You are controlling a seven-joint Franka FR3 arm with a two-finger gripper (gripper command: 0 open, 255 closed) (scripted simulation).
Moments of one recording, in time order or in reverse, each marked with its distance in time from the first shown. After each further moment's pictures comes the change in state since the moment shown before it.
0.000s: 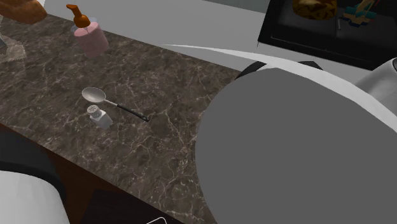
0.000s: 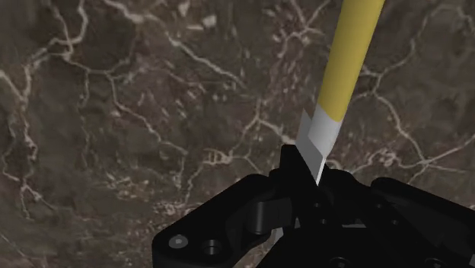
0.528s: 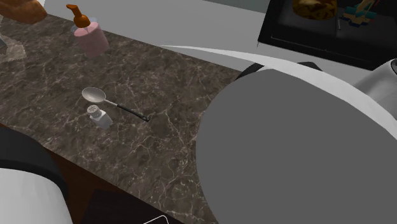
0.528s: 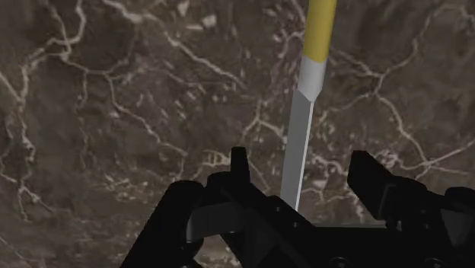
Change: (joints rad) arm -0.001 0.004 0.001 -0.002 0.003 0.005 -0.002
